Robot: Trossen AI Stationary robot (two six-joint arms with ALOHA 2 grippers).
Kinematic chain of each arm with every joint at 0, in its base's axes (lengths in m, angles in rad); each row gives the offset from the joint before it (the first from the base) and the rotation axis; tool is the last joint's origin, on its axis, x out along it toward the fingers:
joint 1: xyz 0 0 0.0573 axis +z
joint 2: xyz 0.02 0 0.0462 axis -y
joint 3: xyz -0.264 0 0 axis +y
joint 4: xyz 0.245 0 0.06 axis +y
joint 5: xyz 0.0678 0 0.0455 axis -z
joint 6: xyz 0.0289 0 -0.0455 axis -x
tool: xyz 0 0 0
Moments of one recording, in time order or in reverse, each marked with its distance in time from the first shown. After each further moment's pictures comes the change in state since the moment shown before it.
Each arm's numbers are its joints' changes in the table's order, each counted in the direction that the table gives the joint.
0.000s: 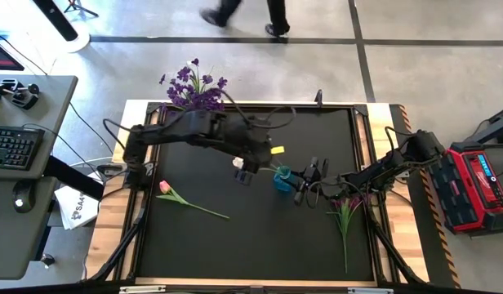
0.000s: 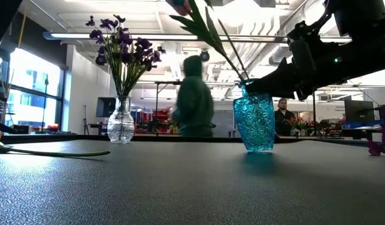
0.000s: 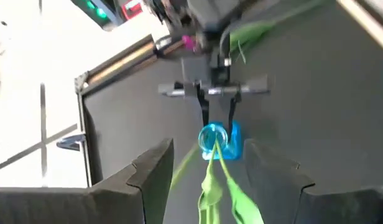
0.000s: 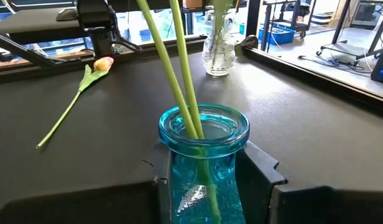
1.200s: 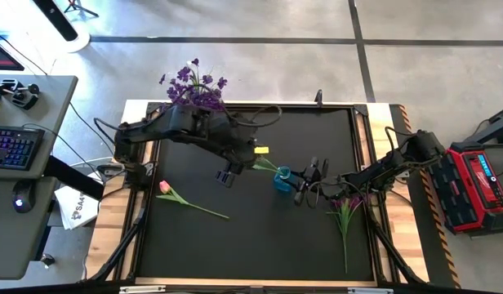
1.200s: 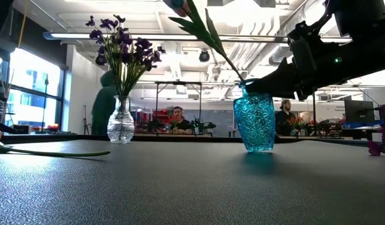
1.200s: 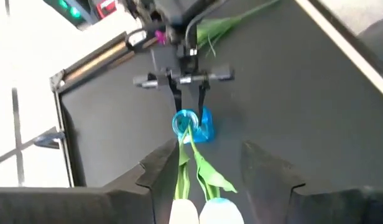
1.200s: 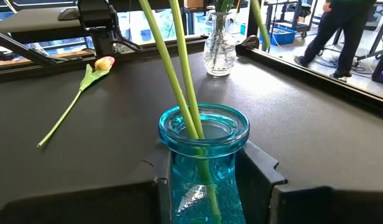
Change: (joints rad) left arm -0.022 0.074 0.000 0.123 0.074 0.001; right arm 0.000 -0.002 0.002 0.001 -0.007 0.001
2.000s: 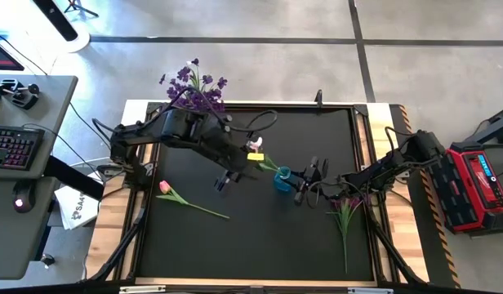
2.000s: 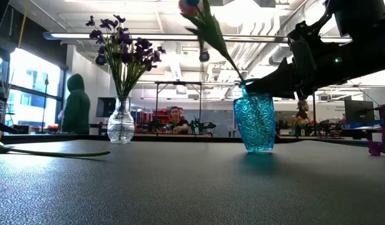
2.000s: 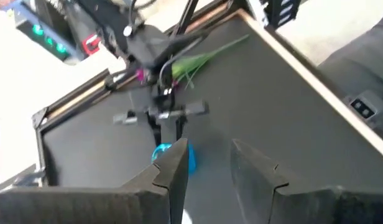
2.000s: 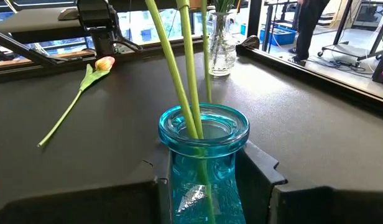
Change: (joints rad) left arm -0.045 0.022 0.000 -0.067 0.082 0.004; right arm 0.000 0.000 0.000 -0.004 -0.002 0.001
